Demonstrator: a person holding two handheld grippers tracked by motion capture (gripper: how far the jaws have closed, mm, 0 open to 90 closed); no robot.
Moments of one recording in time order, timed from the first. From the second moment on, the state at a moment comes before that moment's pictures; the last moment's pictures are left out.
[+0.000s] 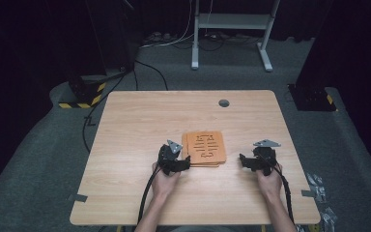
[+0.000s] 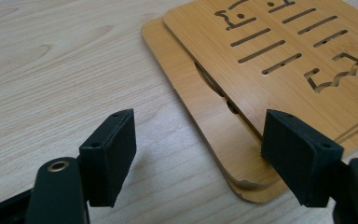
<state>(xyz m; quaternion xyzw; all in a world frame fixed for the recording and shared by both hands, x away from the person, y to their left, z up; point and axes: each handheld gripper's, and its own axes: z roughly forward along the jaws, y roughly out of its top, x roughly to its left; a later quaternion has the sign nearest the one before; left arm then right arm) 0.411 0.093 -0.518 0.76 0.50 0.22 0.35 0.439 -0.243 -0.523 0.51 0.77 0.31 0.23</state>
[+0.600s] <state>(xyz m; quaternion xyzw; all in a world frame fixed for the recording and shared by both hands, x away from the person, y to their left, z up) 0.413 0.095 -0.517 0.77 0.49 0.21 0.36 0.429 -0.215 -0.515 0.44 0.80 0.35 0.21</state>
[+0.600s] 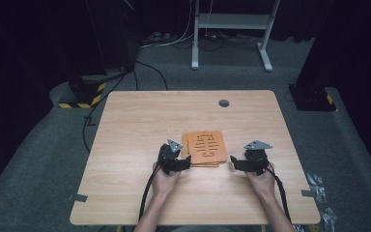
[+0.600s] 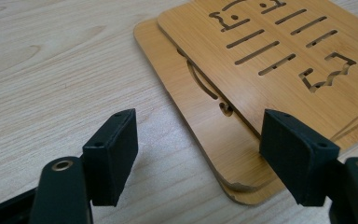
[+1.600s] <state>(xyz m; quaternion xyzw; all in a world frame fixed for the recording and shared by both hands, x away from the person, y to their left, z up) 0.431 0.102 -0.491 0.77 0.48 0.18 0.38 0.444 -0.192 -0.516 0.45 0.79 0.37 0.18</state>
